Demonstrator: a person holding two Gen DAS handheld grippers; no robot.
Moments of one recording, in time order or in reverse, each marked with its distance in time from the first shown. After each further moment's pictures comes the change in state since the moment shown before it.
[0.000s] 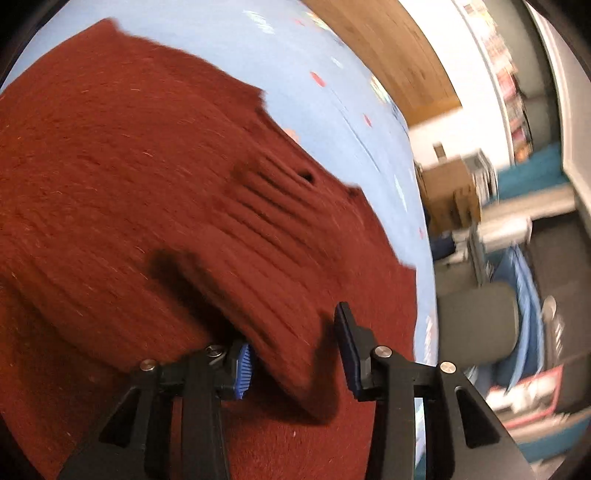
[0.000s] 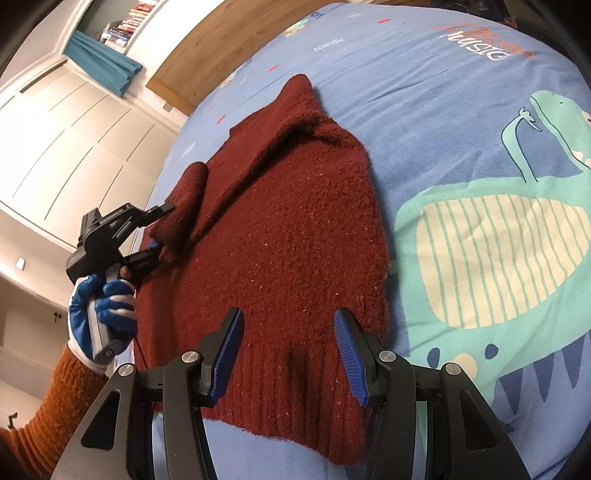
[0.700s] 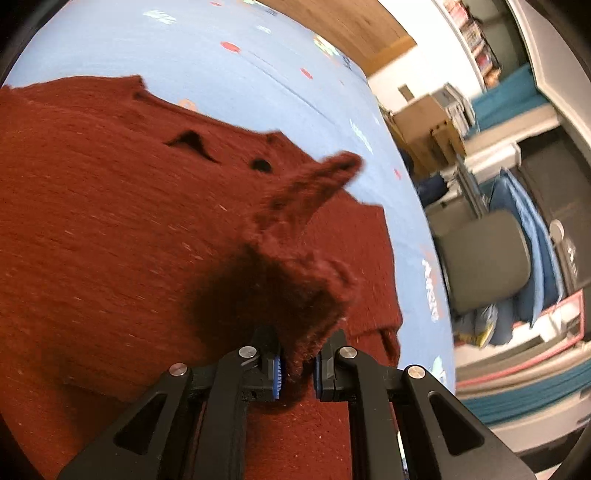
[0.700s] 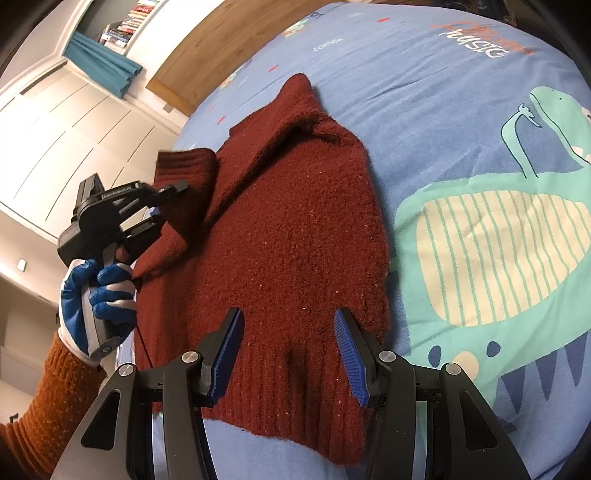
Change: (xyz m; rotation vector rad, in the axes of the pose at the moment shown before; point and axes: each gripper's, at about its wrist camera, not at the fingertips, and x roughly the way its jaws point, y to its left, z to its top) left arm 0.050 -0.083 -0.043 0.296 0.128 0.040; right arm -0.001 -0.002 -0.002 0.009 -0.002 0.003
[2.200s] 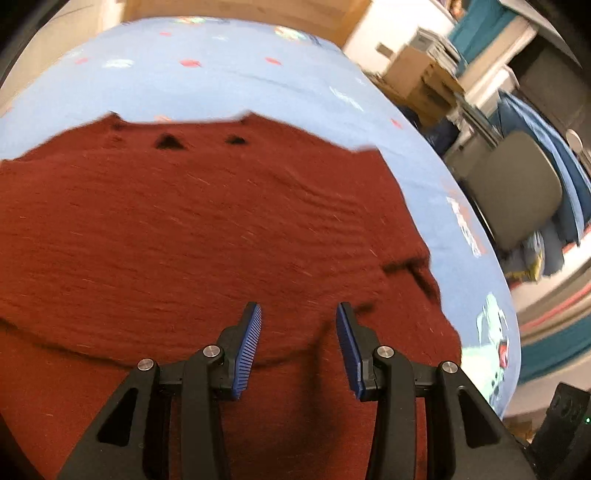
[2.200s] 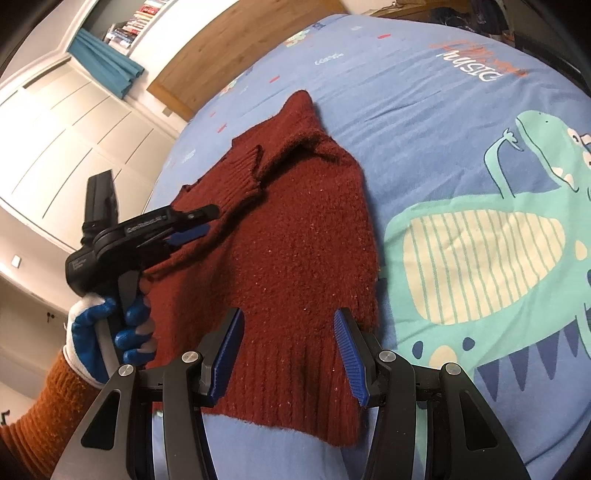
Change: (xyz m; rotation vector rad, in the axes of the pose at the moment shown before) left arm -0.008 -0.019 -0.052 0.259 -0.011 0.202; right arm -0.021 0.011 0.004 -0.032 -0.034 -0.041
